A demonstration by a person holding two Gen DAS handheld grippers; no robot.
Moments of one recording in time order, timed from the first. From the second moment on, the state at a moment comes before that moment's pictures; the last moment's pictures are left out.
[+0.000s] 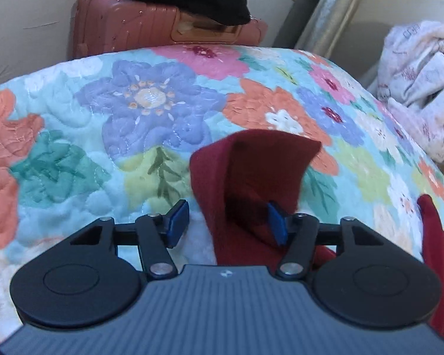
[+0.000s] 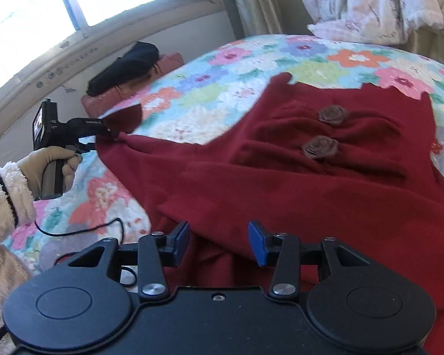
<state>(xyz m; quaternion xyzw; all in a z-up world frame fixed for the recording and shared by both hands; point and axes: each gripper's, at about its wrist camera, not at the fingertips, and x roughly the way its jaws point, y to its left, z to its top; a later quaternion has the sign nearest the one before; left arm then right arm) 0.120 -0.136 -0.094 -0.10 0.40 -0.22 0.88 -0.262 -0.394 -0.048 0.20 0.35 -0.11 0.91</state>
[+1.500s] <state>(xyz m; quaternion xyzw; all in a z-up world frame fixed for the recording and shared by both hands) -0.166 -0.301 -0.036 0.03 0.37 -0.65 0.66 -0.325 -0.502 -0.053 0.33 0.32 -0.26 0.85</state>
